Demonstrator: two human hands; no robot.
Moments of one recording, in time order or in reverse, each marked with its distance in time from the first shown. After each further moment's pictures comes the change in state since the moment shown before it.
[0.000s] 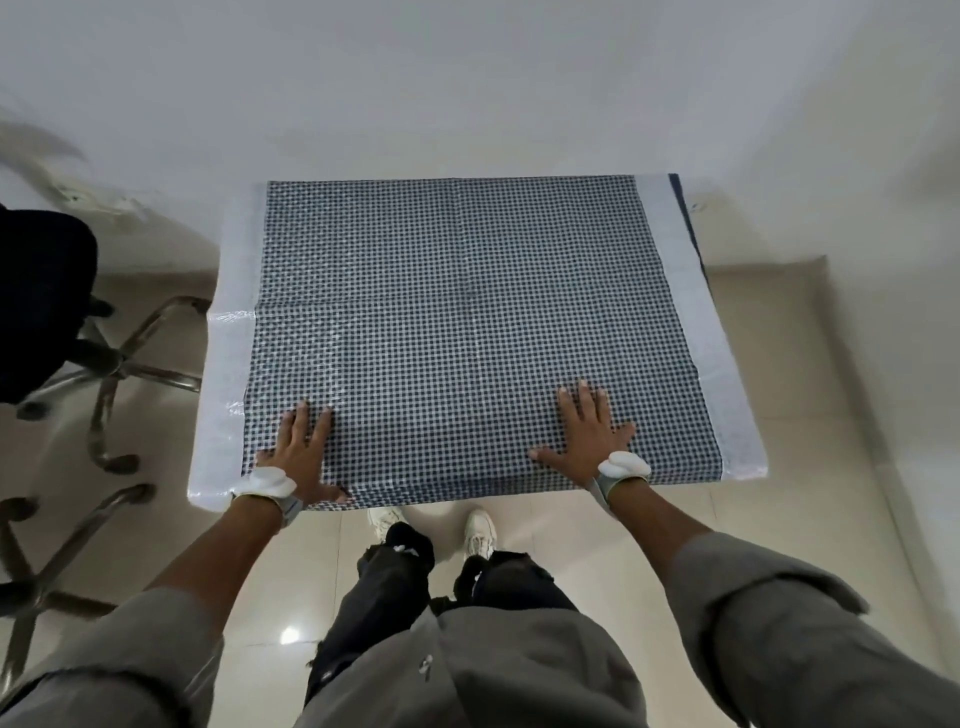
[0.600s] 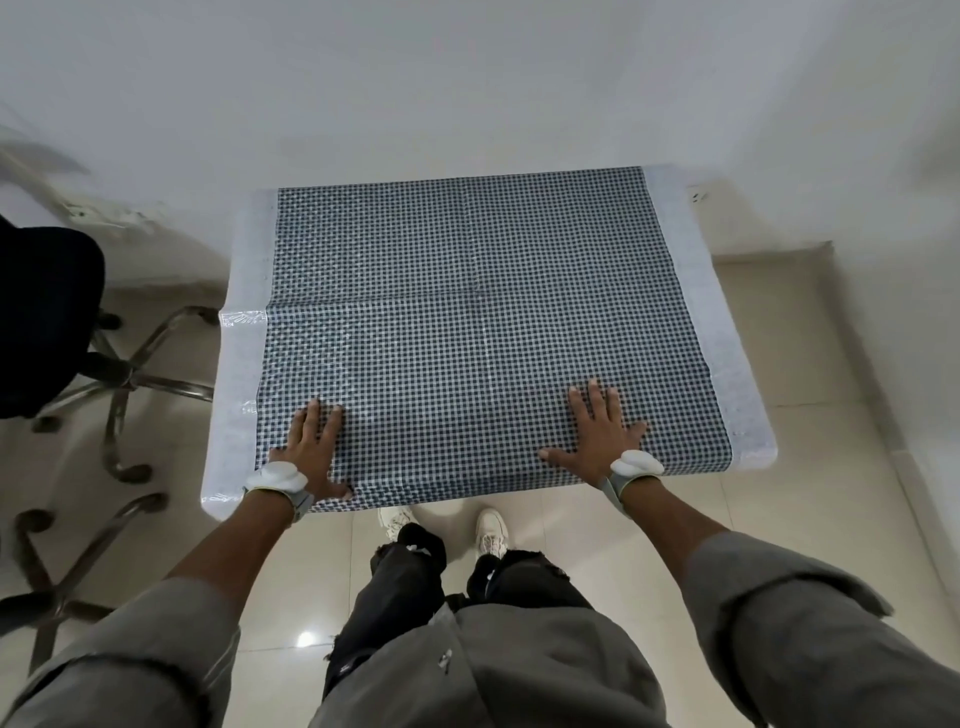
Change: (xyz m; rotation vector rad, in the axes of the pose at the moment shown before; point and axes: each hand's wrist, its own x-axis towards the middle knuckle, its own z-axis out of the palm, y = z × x) left_hand -0.007 0.005 -0.017 0.037 -0.026 0.044; right_hand -0.003 0.002 0.006 -0.006 0.005 0.025
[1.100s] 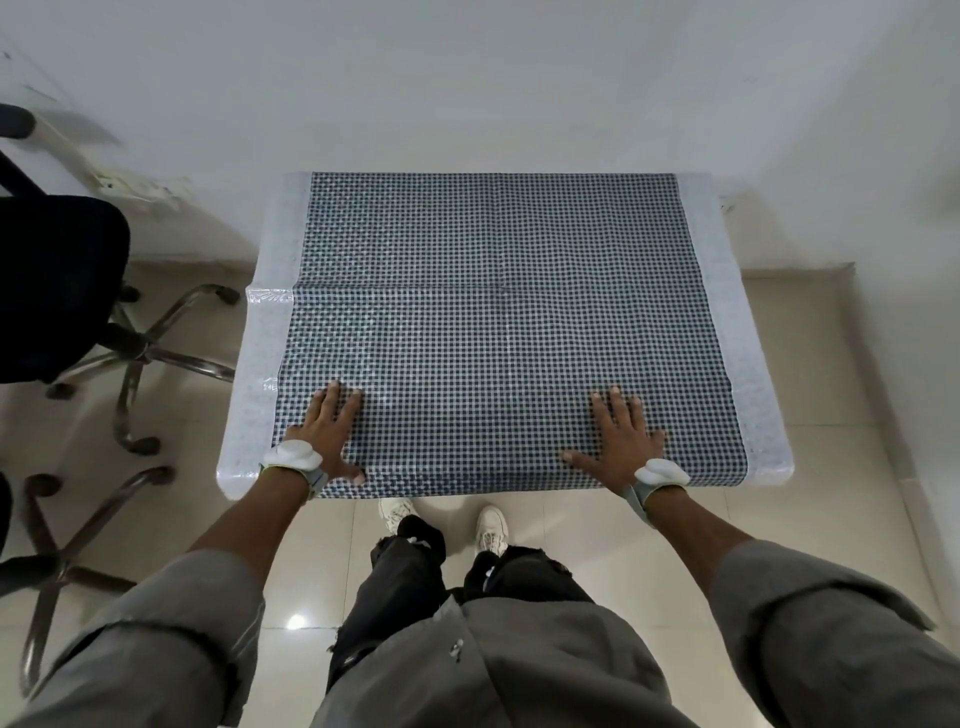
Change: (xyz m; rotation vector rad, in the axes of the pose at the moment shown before) left_hand 0.001 -0.006 -0.002 -0.008 0.020 0.026; right_hand -0.004 0.009 0.004 -0.004 0.022 -0.015
